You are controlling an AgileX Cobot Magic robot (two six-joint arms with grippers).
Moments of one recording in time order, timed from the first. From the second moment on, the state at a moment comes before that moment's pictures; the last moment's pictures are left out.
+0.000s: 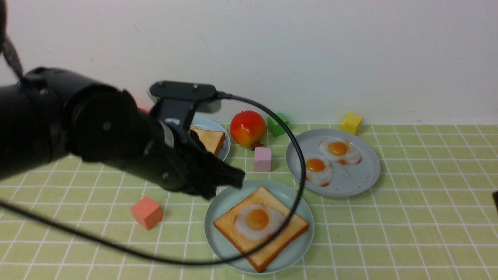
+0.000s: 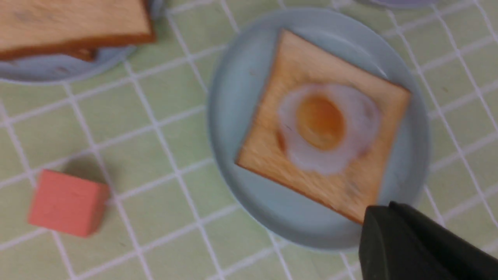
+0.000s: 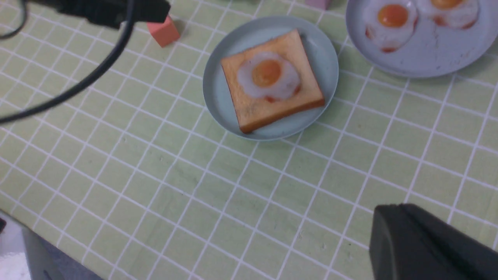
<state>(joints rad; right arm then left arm) 0.33 0.77 -1.06 0.31 1.12 -0.11 -0.54 1.51 -1.16 -0.08 0.63 -0.18</state>
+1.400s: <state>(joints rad) 0.33 0.67 -1.06 0.32 1.16 -0.08 -0.39 2.17 -1.67 0.14 0.56 -0.14</state>
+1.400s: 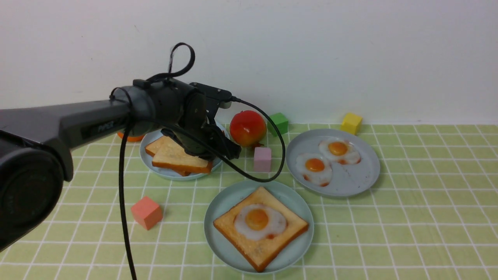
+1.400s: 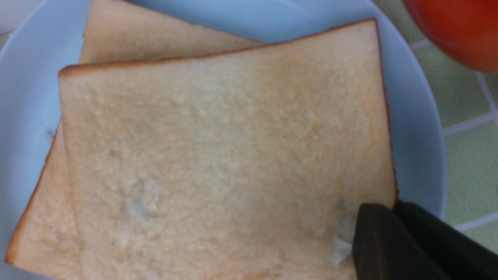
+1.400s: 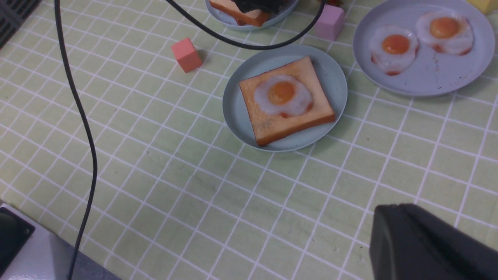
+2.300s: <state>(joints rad) 0.33 0.58 -1.06 0.30 1.21 -0.13 -0.81 1.72 -1.23 0.12 0.61 0.13</state>
